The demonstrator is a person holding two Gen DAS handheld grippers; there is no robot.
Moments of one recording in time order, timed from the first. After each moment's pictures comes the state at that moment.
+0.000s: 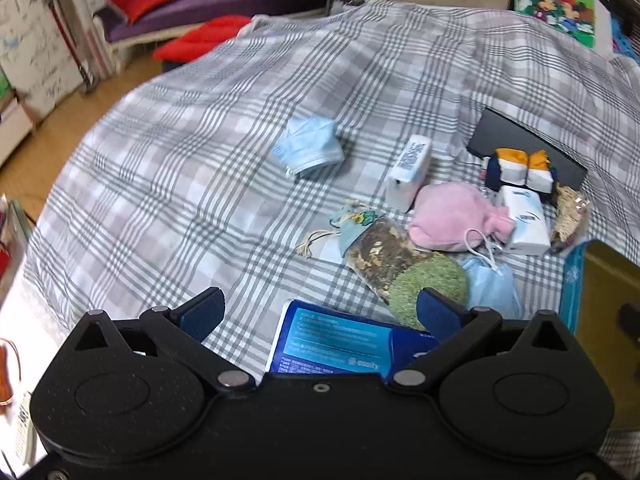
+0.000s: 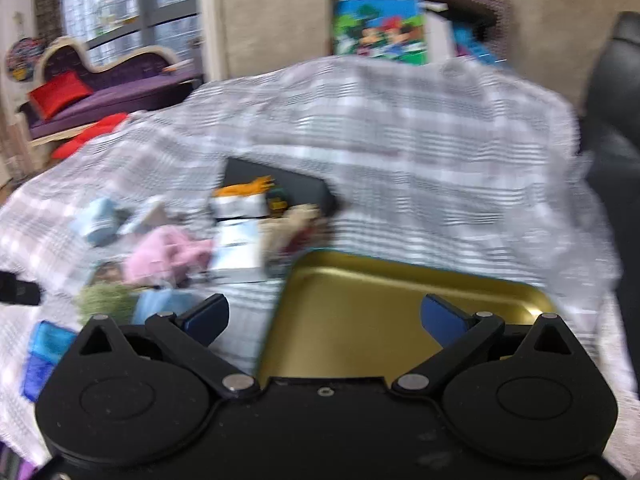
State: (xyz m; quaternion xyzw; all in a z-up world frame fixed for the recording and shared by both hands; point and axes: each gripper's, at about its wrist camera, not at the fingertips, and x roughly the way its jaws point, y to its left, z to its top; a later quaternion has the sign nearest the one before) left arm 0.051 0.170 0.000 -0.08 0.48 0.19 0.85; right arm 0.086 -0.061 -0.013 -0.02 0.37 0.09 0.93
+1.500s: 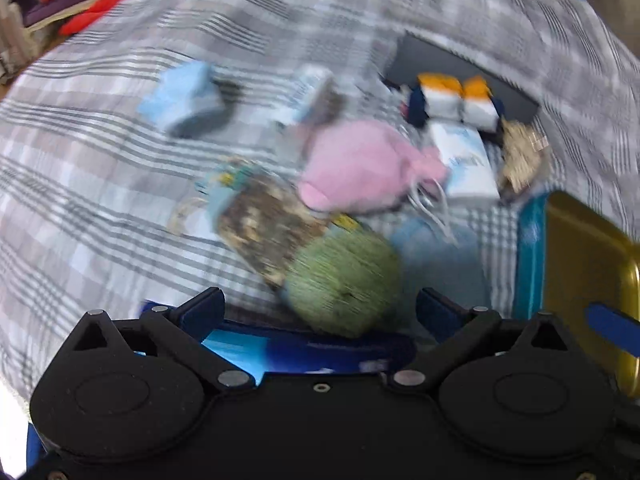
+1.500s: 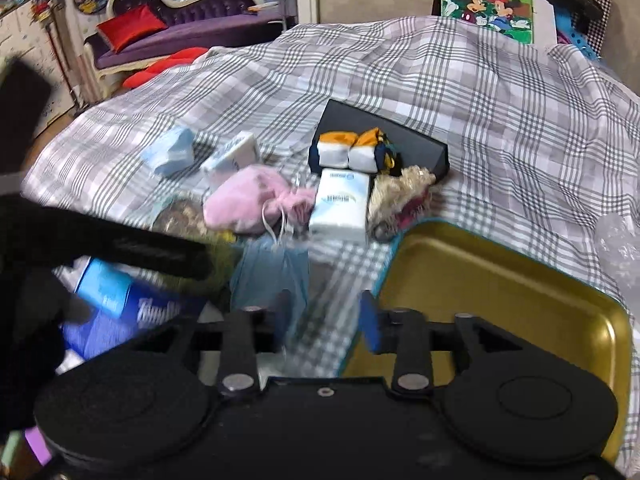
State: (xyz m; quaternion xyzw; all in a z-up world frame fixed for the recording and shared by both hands) left arm 0.103 0.126 -0.060 -0.09 0.54 0.07 0.83; right arm 0.081 -0.020 -0.033 -0.07 0.42 0.18 0.88
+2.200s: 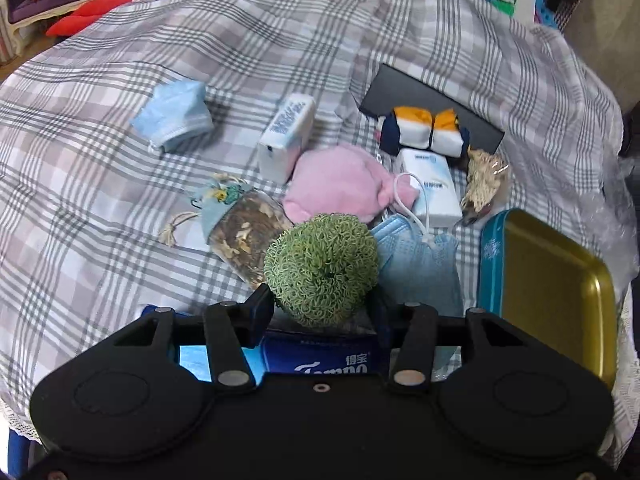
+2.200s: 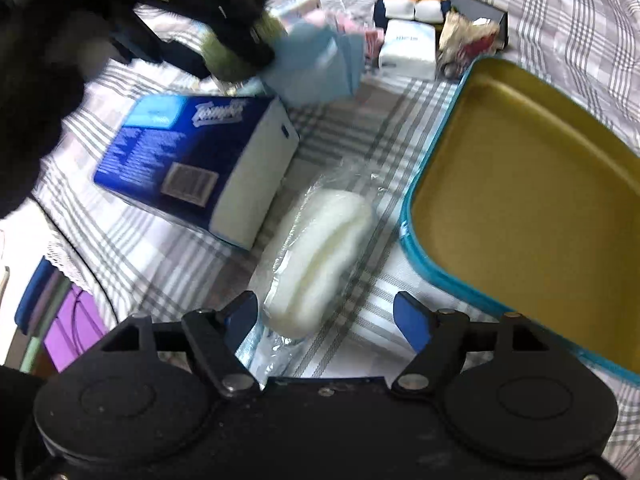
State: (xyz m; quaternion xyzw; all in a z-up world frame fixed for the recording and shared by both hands) left arm 0.082 0.149 -0.034 -0.13 0.50 0.03 0.86; right arm 0.019 0.000 -0.108 -0.09 0.53 0.21 0.82
